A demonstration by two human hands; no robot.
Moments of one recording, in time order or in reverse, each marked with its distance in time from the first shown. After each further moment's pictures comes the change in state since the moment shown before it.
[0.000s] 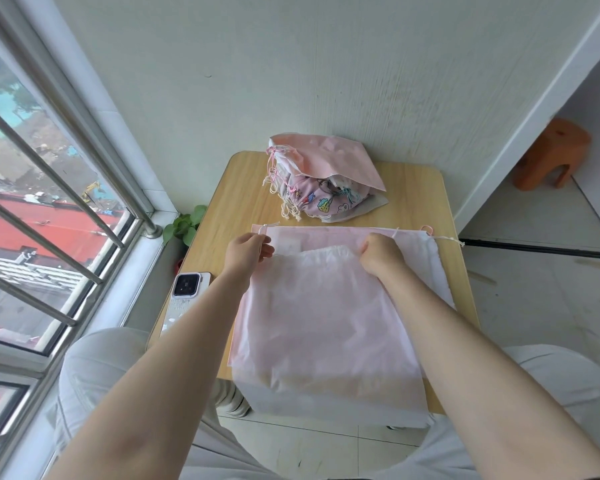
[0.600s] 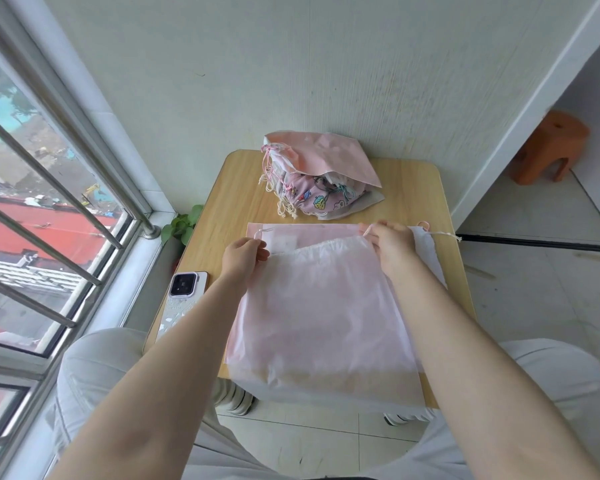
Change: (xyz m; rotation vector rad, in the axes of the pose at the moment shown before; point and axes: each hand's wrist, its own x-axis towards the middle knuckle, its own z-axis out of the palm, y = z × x) left_hand 0.001 -0.012 0.003 -0.069 0.055 -0.085; right_hand 0.004 0.005 -0.011 1.372 0.116 0.278
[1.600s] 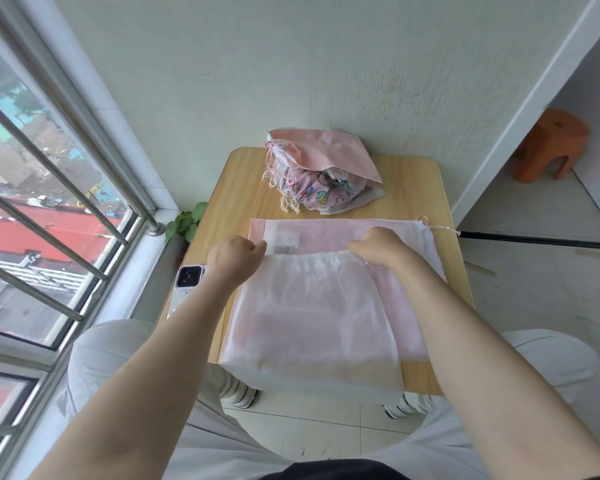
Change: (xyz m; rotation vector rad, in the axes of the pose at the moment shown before) left_hand -0.022 0.011 -0.027 1.103 0.053 0.412; right_hand -0.040 -0.015 -0.002 -1.333 -0.310 -0.192
